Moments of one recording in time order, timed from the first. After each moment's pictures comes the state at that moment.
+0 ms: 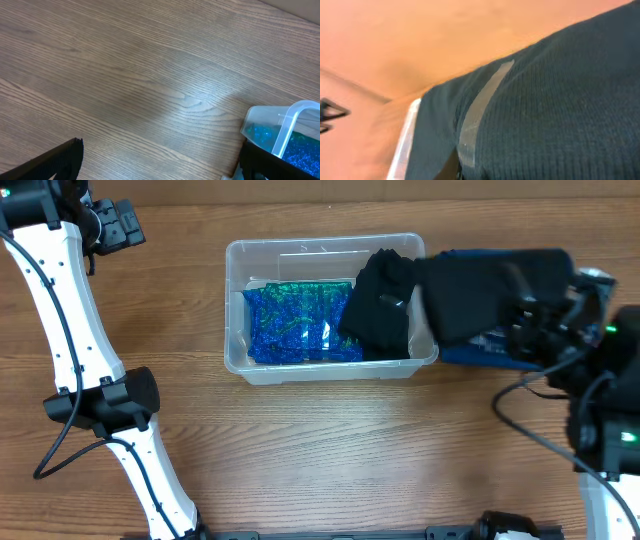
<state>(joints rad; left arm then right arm) 0.23 2.35 2.91 -1.68 -0.06 -0.18 -0.11 0.98 1.11 -0.57 -0.47 0.41</state>
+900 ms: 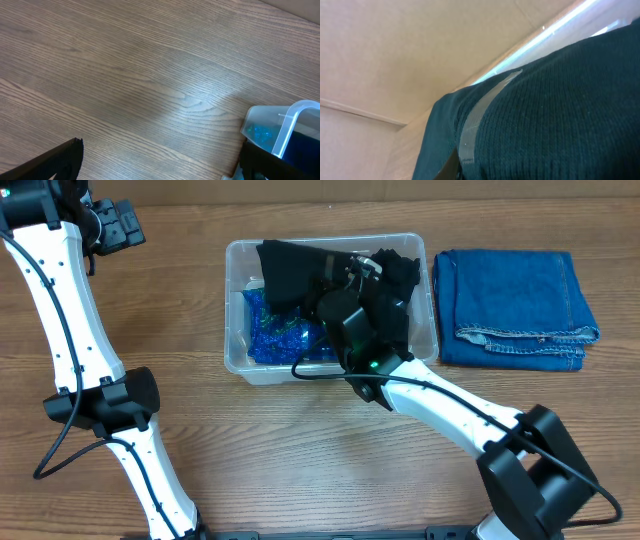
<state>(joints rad) 0.23 2.35 2.91 -1.69 -0.06 -0.18 0.69 1.78 1.13 0.27 0.36 1.01</state>
